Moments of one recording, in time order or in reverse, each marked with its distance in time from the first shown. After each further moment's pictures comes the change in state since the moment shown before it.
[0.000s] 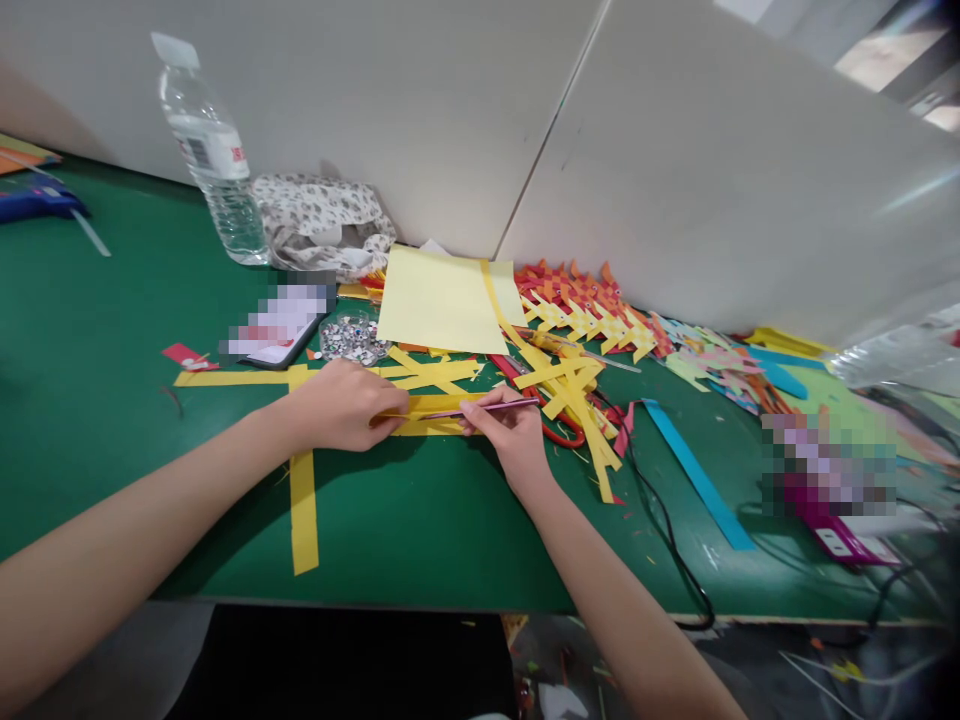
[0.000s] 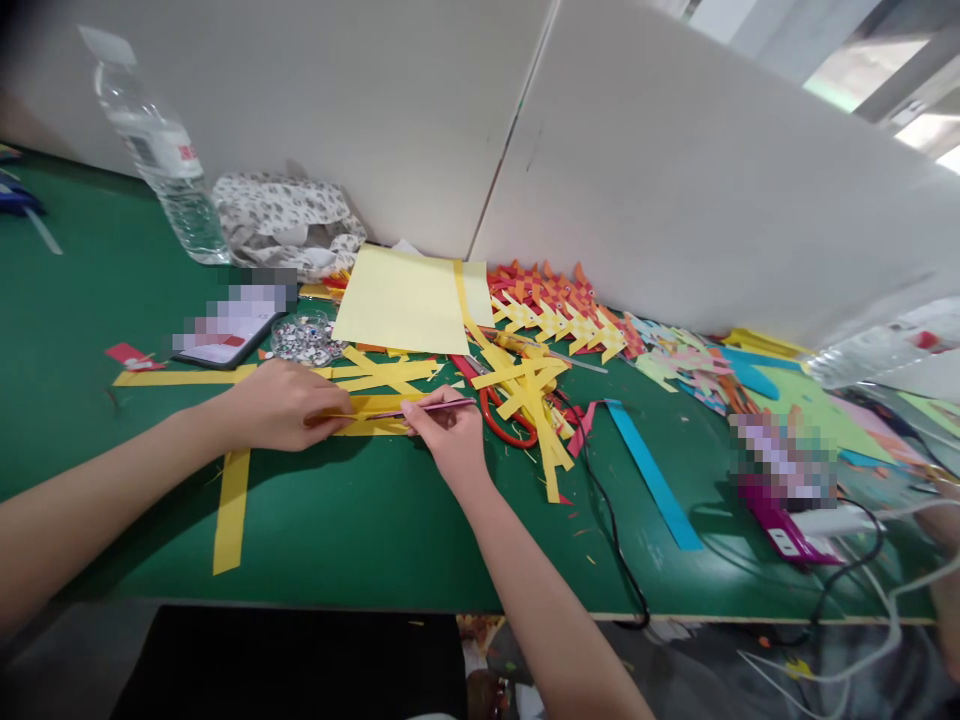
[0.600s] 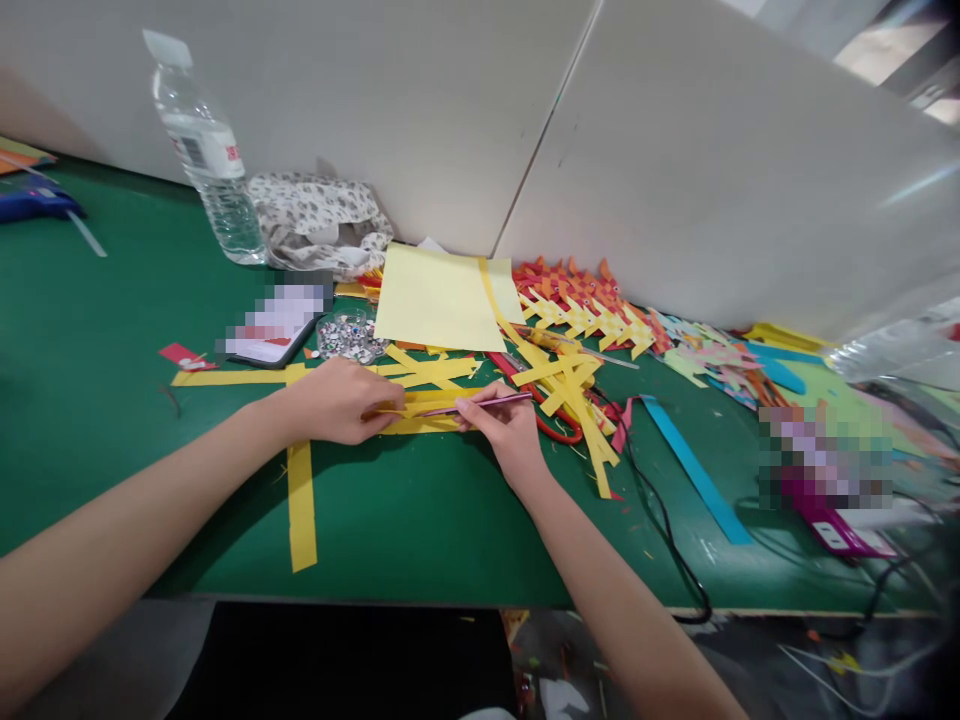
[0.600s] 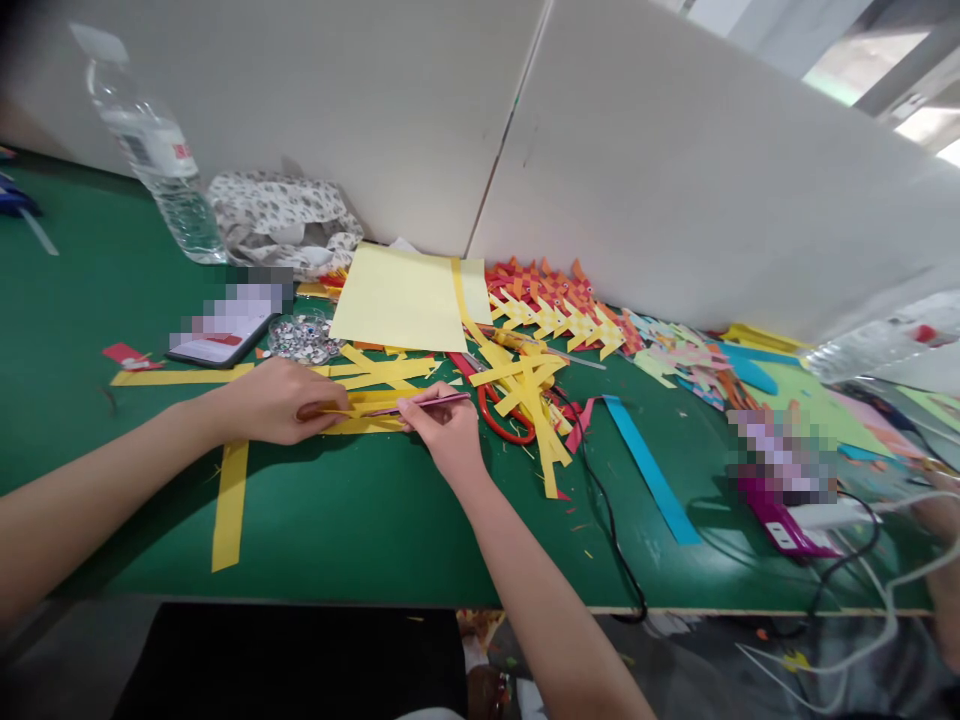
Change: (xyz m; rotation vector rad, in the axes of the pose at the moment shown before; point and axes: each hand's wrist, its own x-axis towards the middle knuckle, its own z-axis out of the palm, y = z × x) left_hand -0.001 -0.008 0.003 -0.128 -0.061 0.003; right_hand 0.003 0.005 0.000 0.020 -0.010 0.010
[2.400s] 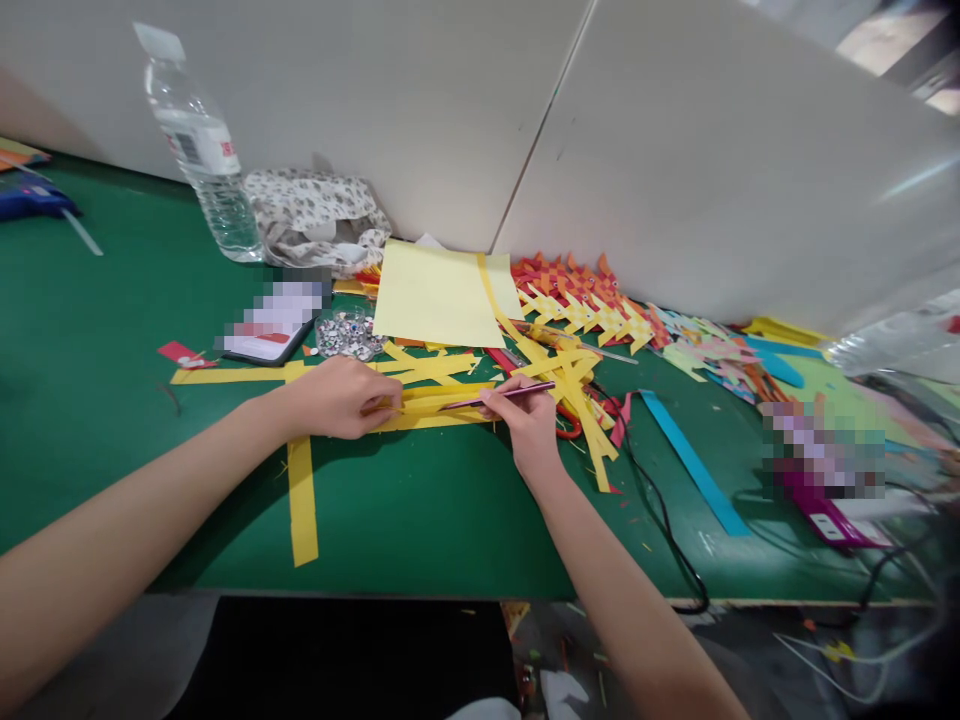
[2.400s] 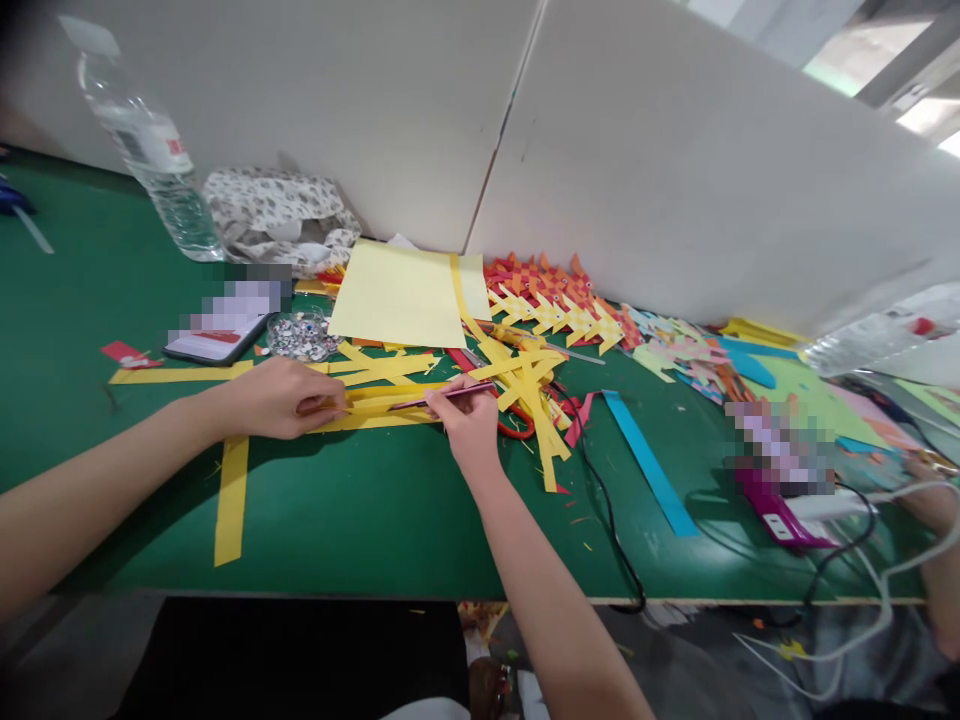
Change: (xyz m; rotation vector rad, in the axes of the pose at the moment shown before) left_hand 0.000 -0.001 -0.003 -0.134 -0.031 -0.011; right_hand 0.004 0.001 -0.017 -0.028 0.174 -0.026
